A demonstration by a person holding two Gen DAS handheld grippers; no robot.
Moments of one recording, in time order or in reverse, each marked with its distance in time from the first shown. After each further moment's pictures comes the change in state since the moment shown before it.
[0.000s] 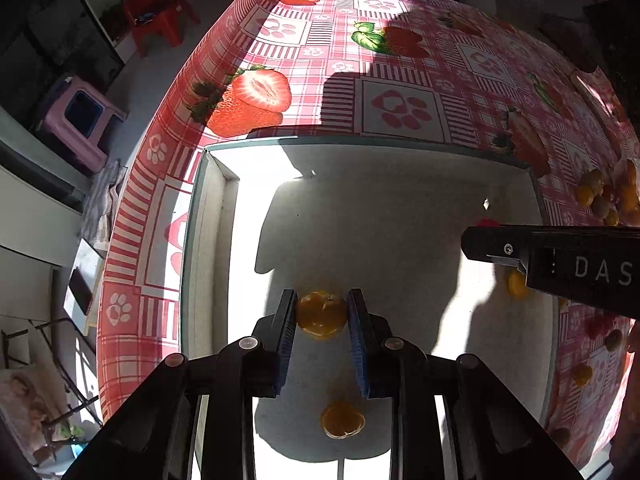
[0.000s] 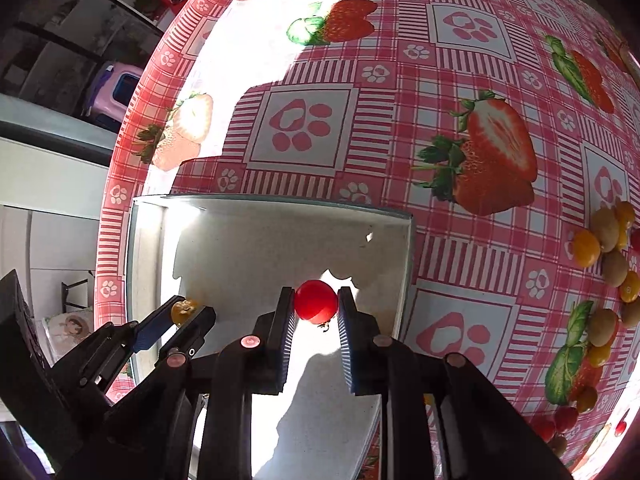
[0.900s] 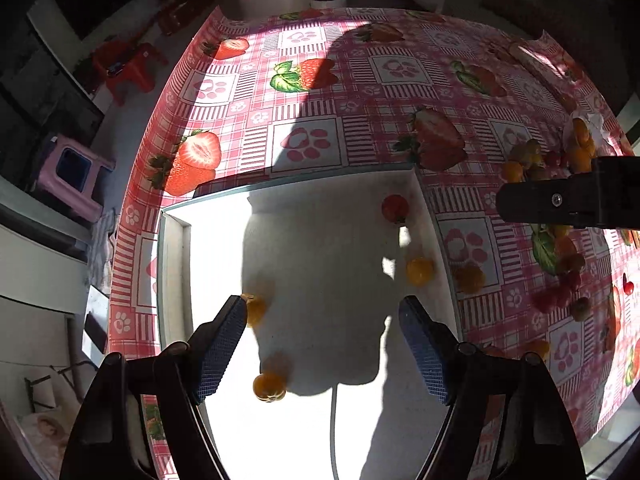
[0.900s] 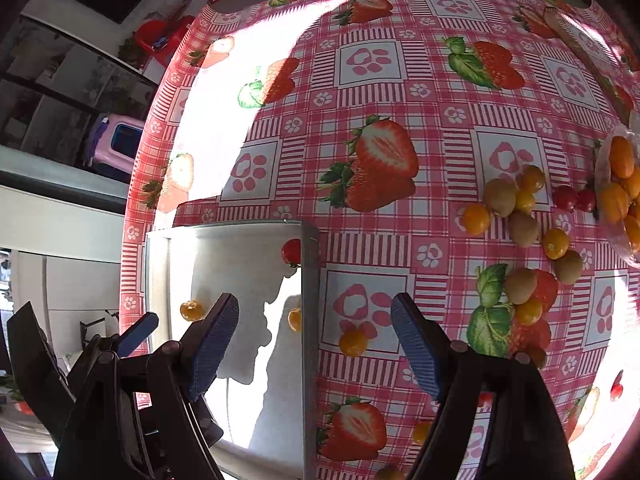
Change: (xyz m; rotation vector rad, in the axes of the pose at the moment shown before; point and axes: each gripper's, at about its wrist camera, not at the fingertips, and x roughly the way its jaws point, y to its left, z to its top) left arm -0.052 -0.073 0.000 0.173 -0.061 0.001; right arm -0.086 -0.080 -0.035 0.162 -0.124 0.031
